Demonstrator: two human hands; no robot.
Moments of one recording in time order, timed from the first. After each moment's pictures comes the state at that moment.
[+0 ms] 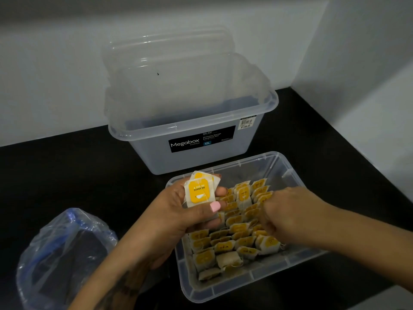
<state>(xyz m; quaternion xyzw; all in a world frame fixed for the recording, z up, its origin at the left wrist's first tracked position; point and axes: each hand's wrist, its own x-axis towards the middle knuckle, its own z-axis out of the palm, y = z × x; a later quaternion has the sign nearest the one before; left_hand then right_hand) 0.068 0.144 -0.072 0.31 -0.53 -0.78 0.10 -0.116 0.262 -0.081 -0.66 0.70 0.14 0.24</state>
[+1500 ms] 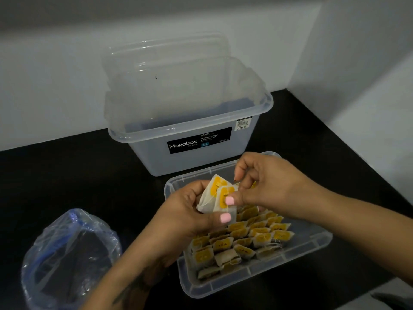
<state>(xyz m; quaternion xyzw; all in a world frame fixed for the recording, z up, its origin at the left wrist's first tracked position) 0.063 0.148 -0.086 0.29 -0.61 -0.74 0.07 -0.100 0.238 -0.053 -0.47 0.76 -0.29 0.35</state>
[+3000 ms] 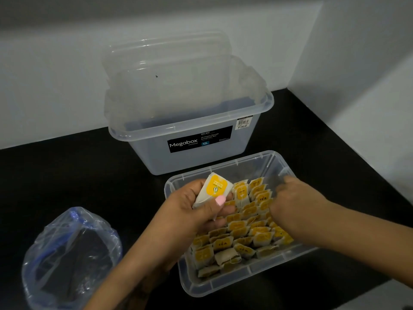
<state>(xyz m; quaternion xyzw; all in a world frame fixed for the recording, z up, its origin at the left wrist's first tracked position) 0.065 0.158 -0.077 0.31 -0.58 -0.75 0.10 -0.118 0.270 -0.090 -0.68 0.64 0.36 0.09</state>
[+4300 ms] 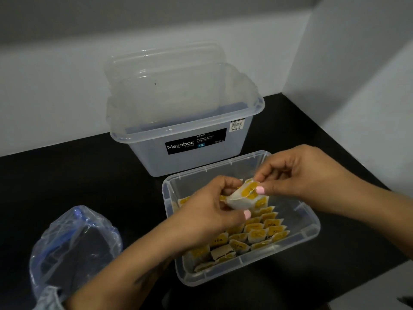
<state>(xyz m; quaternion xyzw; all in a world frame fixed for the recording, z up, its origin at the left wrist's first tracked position) 0.039 0.171 -0.071 0.26 -0.74 -0.62 -0.03 -0.118 0.281 -0.026 -0.51 0.75 -0.30 0.29</state>
